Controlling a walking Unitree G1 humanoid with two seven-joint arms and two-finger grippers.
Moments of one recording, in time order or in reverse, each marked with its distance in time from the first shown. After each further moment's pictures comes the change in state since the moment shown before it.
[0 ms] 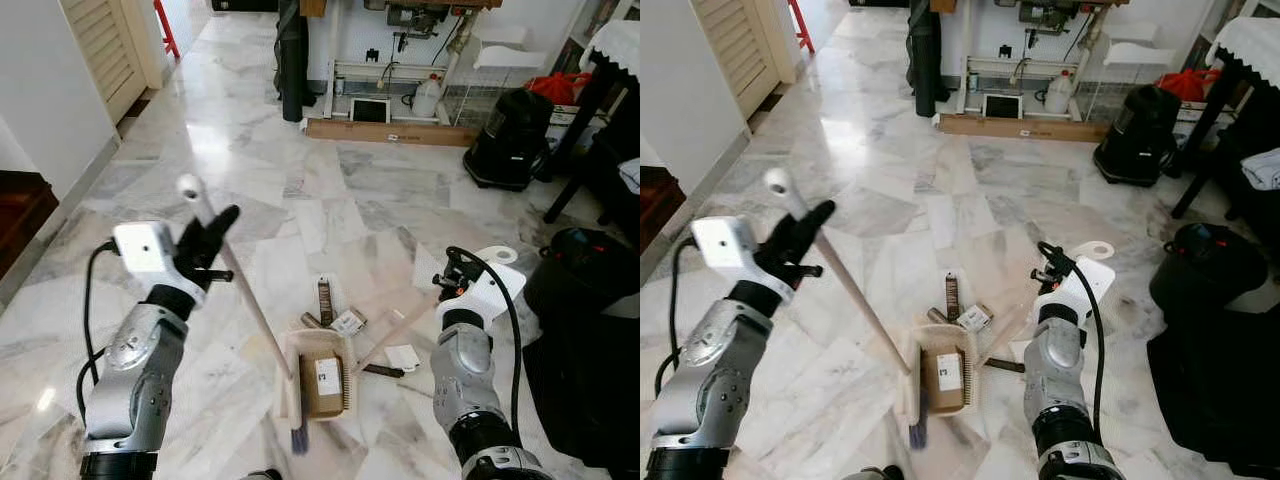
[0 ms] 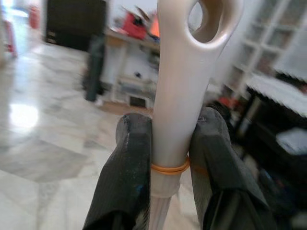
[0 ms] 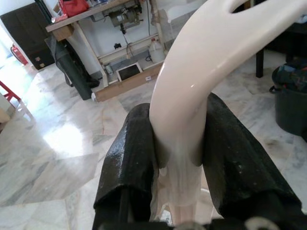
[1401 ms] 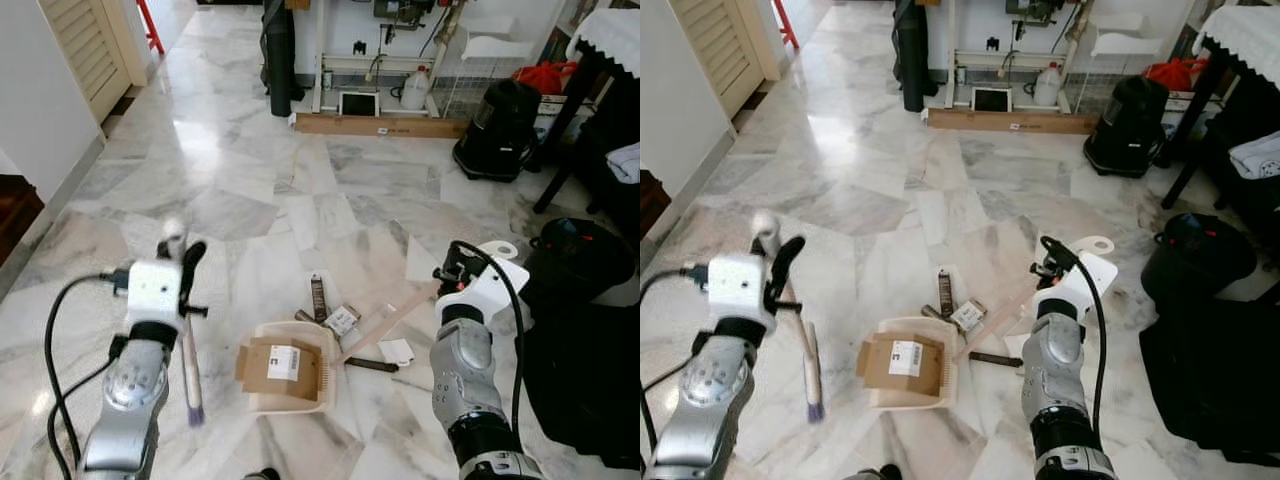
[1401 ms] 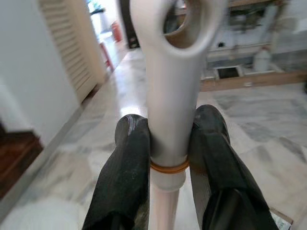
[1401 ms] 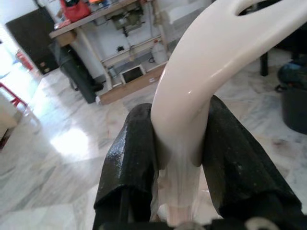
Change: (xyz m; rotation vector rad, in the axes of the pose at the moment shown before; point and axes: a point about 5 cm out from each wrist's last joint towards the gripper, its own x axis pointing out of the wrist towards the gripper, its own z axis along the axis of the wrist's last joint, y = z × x) left arm -0.037 0.038 -0.030 0.425 0.046 0.365; right arm 0.000 0.005 0.011 0.044 -0.028 0.020
